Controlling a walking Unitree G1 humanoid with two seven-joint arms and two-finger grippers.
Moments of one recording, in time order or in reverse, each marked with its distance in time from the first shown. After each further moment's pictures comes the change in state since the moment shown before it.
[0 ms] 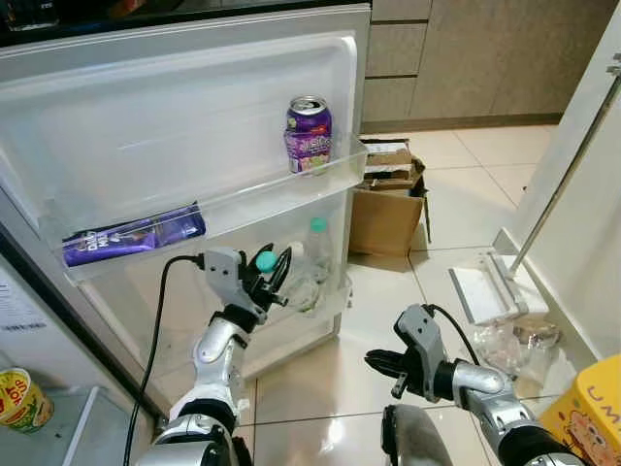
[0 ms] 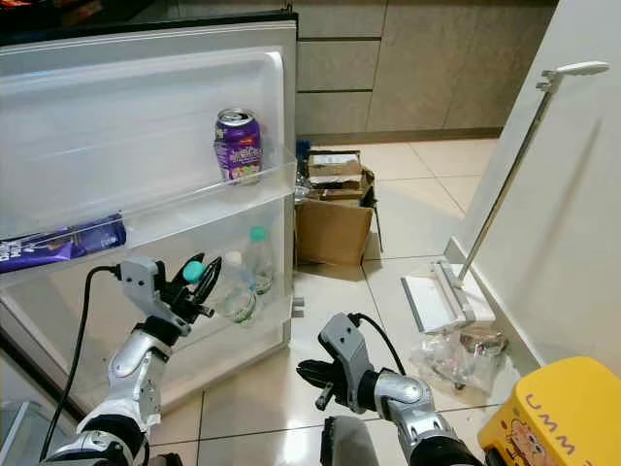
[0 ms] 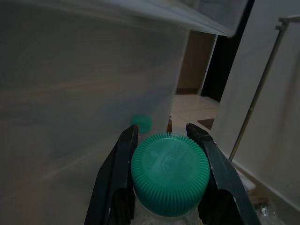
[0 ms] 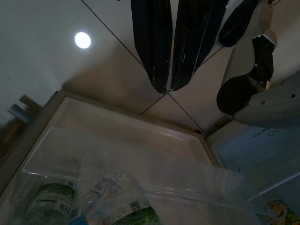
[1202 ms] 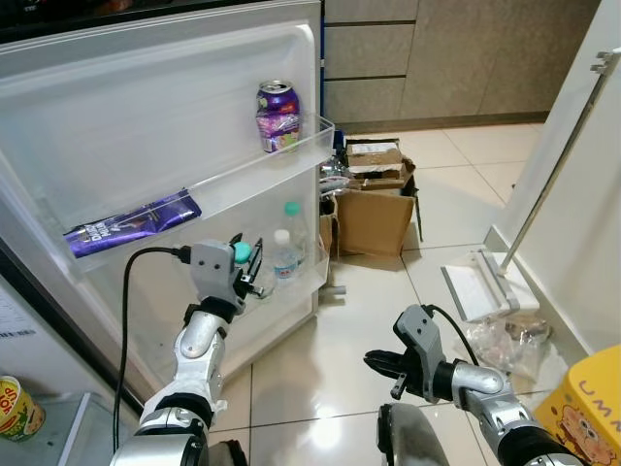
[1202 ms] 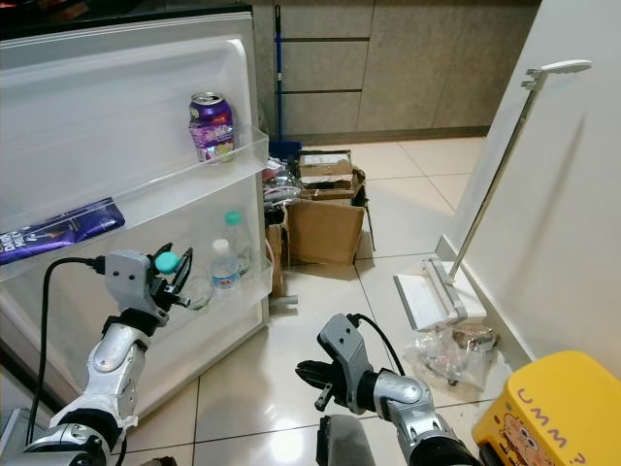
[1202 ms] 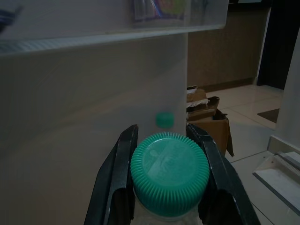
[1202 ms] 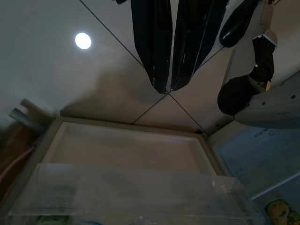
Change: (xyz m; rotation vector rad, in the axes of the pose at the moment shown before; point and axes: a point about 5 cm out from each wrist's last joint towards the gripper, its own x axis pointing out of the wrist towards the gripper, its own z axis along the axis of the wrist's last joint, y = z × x) left arm -0.006 0.032 0.018 0.241 -0.014 0.197; right arm 0.001 0.001 0.000 0.000 -0.002 0.007
